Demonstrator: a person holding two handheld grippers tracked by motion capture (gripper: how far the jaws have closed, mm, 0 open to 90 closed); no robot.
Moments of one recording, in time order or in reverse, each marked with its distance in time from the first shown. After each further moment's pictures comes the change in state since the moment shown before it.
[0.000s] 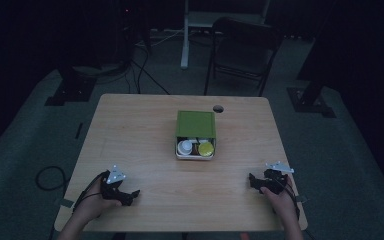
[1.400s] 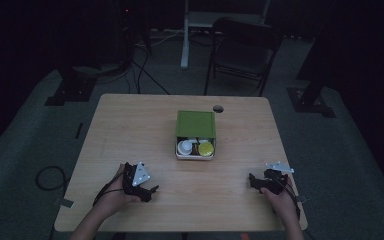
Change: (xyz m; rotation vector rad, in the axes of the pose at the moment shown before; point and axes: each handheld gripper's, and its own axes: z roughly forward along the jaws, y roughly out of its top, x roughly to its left) left arm -0.045 0.050 0.025 -0.077 0.038 0.317; right arm 0.000 0.000 0.000 0.000 0.000 0.001
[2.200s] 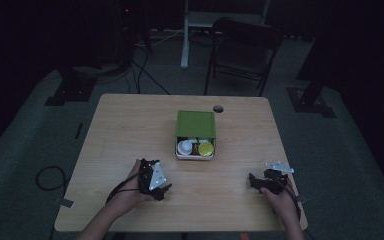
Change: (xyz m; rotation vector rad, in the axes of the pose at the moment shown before) left arm -0.023 0.036 0.016 -0.070 0.034 0.198; right arm 0.000 0.000 0.000 0.000 0.000 -0.001
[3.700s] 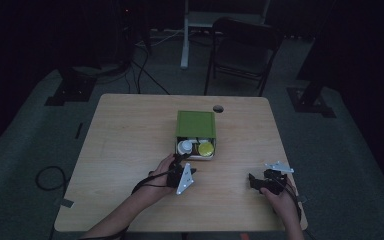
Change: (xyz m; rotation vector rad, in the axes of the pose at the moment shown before) left arm -0.019 0.059 0.049 -0.192 0.119 0.354; right arm 0.000 0.000 0.000 -0.001 0.019 -0.016
